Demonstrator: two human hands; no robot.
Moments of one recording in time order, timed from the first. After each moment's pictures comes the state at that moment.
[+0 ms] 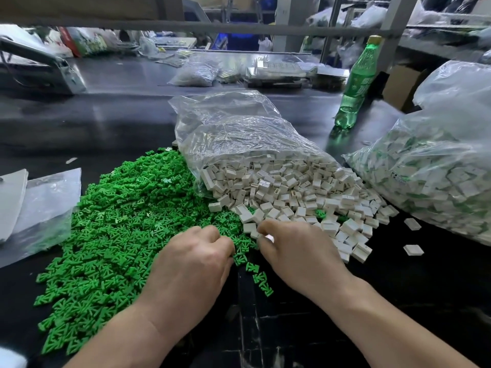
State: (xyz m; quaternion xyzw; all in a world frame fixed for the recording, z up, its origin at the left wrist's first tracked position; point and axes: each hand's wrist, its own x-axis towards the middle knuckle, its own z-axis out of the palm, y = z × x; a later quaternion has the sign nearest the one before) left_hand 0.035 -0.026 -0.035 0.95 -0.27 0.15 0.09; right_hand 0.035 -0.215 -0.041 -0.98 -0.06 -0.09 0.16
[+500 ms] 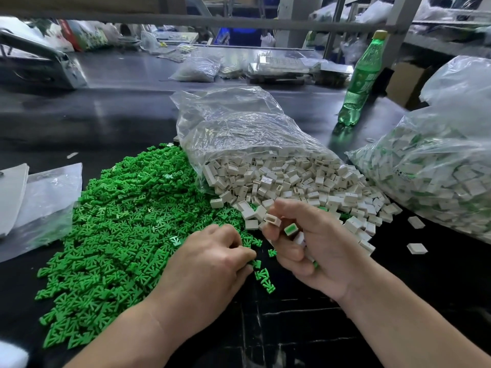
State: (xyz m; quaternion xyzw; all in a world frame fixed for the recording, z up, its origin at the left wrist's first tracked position) left_hand 0.034 -0.029 -0.040 0.92 -0.35 0.11 0.14; right_hand 0.030 -0.225 -0.019 -0.52 0.02 0.16 0.84
